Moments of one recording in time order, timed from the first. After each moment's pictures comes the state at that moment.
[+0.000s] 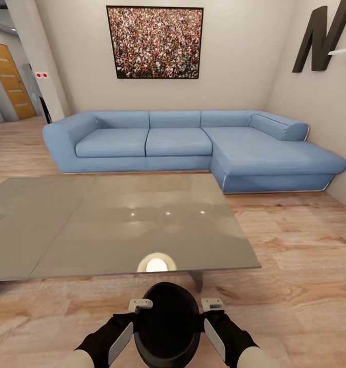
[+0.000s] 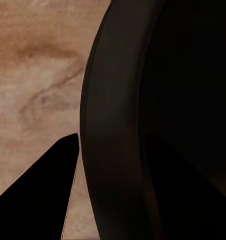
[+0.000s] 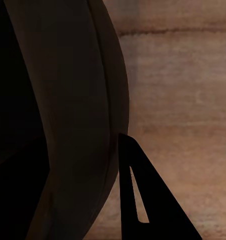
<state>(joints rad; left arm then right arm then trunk) -0.55 -0.07 -0.45 -0.46 0.46 0.35 0.19 -0.56 0.17 0.17 -0.42 -0.17 0.42 -0.14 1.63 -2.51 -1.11</state>
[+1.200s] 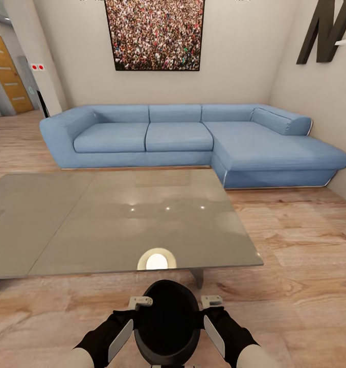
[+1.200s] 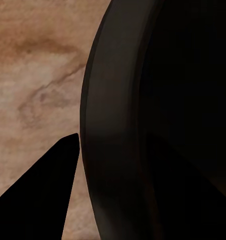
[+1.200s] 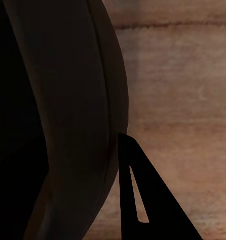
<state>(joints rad) -0.55 -0.06 -0.44 -0.49 0.45 0.38 0.19 -0.56 0.17 0.17 -0.46 -0.17 0.45 -0.15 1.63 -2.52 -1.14</state>
